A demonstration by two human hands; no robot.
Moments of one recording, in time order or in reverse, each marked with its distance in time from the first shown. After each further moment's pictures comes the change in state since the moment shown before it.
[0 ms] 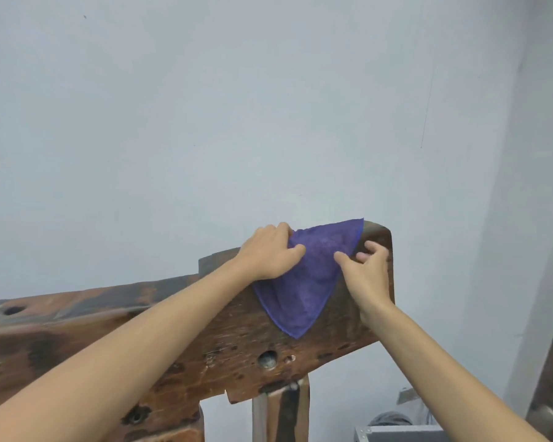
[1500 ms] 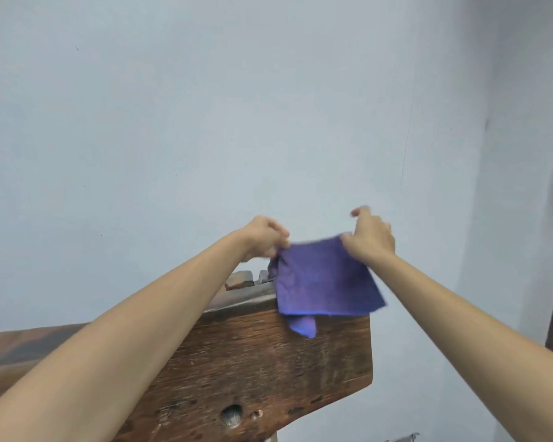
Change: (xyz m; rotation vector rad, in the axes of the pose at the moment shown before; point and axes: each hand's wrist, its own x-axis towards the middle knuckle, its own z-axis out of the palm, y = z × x) left_hand 0.109 0.020 -0.024 -0.840 -0.106 -0.219; right_hand 0.129 -0.096 -0.035 -0.799 0.026 -0.340
